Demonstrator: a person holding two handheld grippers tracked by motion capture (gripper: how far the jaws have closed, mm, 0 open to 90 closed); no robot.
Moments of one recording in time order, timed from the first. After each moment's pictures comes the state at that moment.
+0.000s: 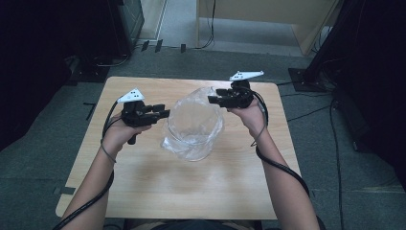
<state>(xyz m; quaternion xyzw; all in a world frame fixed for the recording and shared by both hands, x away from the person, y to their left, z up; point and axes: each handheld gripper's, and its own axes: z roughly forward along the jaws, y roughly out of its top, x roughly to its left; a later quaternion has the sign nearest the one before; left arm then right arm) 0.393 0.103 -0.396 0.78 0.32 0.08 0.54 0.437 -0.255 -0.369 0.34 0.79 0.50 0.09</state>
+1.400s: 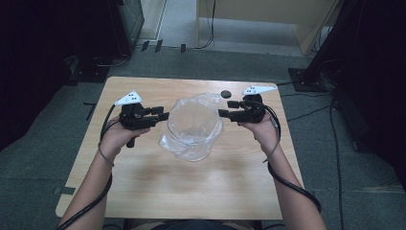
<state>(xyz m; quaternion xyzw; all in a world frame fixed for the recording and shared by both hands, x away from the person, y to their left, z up) 0.384 0.105 -0.393 0.77 0.32 0.07 0.54 0.393 -0.285 -0.380 0.36 0.78 0.49 0.09</state>
